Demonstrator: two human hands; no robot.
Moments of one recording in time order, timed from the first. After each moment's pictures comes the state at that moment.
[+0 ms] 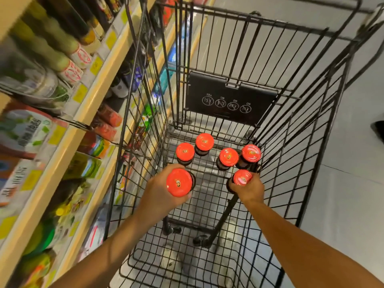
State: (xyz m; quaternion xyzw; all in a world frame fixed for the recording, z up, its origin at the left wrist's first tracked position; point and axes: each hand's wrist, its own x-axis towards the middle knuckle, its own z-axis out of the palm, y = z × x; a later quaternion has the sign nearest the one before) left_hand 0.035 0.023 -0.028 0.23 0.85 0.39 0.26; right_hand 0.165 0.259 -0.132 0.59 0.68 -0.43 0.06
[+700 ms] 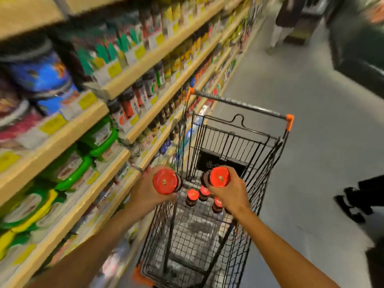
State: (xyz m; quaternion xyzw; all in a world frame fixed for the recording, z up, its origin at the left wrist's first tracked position) left_hand 0.034 -0.057 0.278 0.22 0.85 0.46 0.13; right_hand 0.138 0.186 0.252 0.28 0.83 -0.47 -0.09
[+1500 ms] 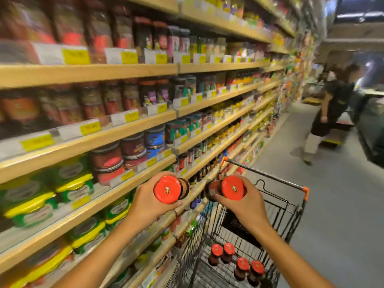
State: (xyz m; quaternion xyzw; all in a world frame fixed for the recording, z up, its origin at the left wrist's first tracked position) left_hand 0.146 -0.185 0.482 0.23 0.83 0.50 -0.12; right_hand 0.212 0.078 0.488 0.07 0.84 -0.50 -0.22
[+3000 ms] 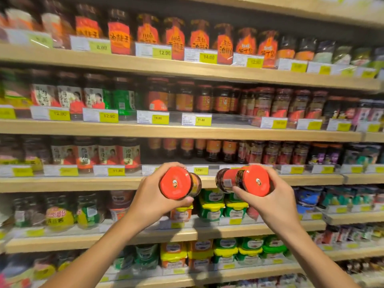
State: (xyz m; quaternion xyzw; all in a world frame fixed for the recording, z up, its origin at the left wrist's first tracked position) left_hand 0.381 -0.469 0.633 -0.02 0.84 0.36 -0.40; right_hand 0.244 -0.225 0.636 -0.34 0.72 -0.57 -0.19
